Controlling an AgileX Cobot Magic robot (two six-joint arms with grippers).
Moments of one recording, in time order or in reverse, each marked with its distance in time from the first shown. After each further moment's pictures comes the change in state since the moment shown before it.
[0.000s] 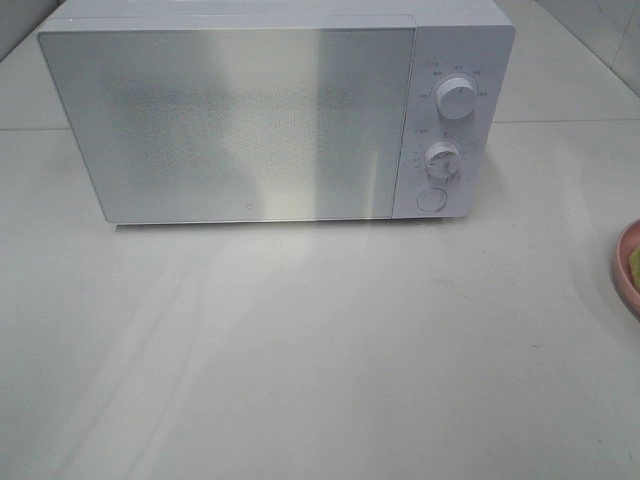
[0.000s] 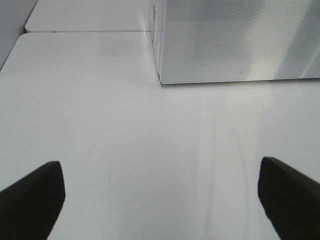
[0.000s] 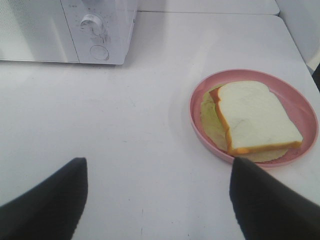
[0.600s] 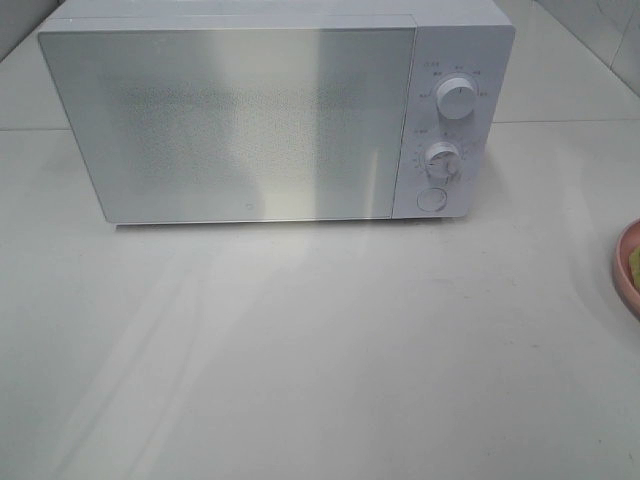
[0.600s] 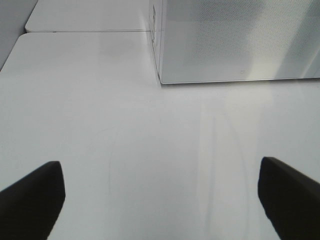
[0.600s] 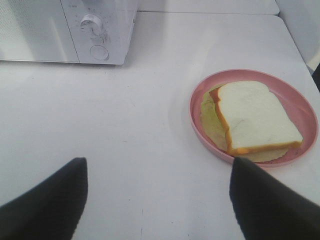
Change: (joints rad) left arm 0.000 0.000 0.000 0.001 0.000 0.000; right arm 0.000 0.000 0.000 0.000 0.000 0.000
